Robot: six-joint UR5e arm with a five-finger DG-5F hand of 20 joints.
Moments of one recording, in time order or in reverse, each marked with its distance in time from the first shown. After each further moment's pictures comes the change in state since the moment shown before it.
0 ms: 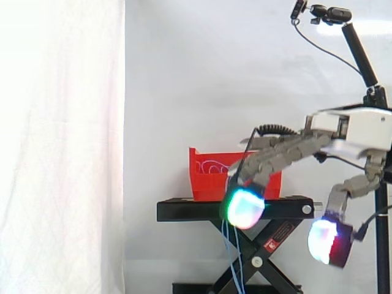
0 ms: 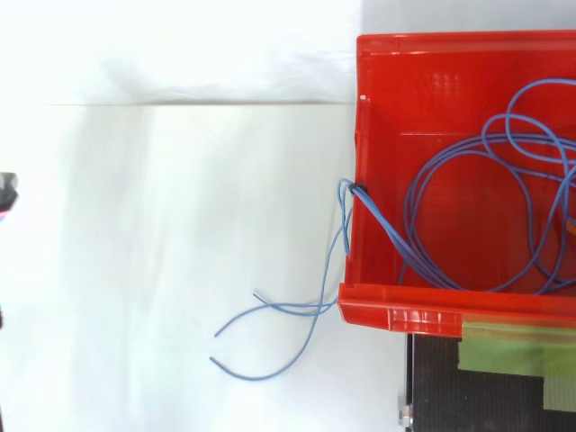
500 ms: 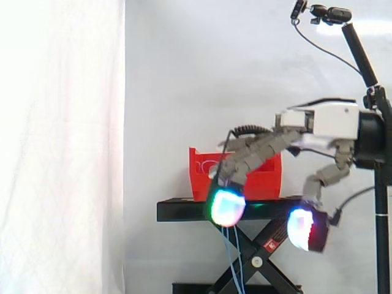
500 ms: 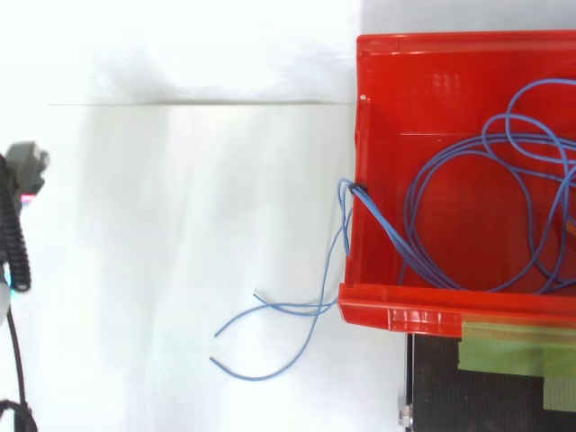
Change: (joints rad) arm -0.067 -0.043 0.172 -0.224 -0.070 0.047
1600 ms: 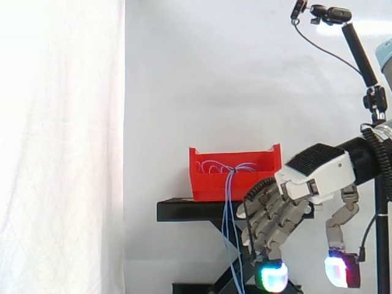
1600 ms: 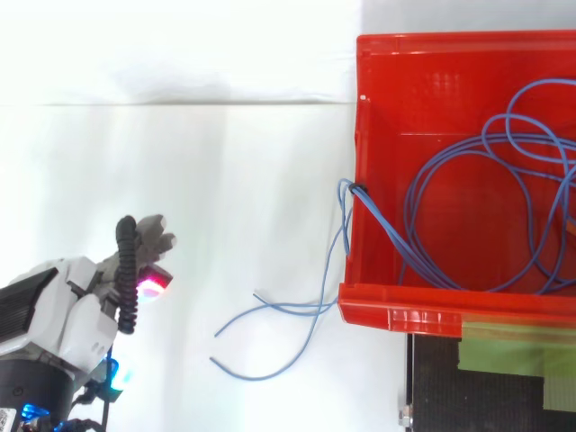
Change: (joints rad) arm -0.091 -0.075 0.185 -0.572 -0.039 -0.189
